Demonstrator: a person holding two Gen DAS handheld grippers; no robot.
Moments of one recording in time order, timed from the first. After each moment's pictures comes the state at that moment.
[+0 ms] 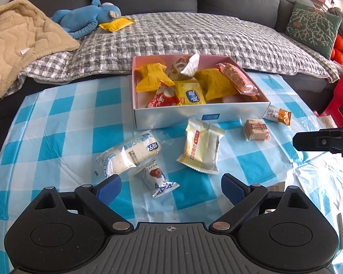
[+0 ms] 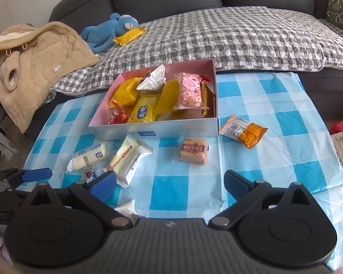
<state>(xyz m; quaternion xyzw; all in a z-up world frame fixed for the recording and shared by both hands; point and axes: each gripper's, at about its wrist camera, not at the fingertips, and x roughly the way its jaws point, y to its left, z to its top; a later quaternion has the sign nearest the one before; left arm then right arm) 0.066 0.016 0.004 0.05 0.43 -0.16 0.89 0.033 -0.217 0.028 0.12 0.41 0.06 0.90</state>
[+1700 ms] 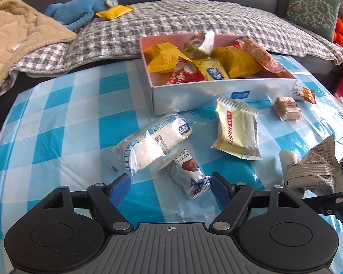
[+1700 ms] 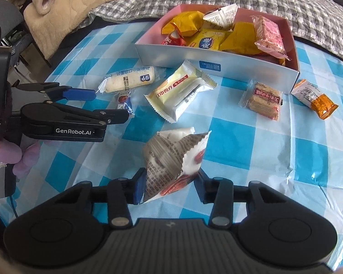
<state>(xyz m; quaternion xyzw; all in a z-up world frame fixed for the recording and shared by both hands) 0.096 0.038 -0.042 0.09 0.43 -0.16 0.88 0.028 -0.147 -0.019 0.02 0.50 0.17 0.85</state>
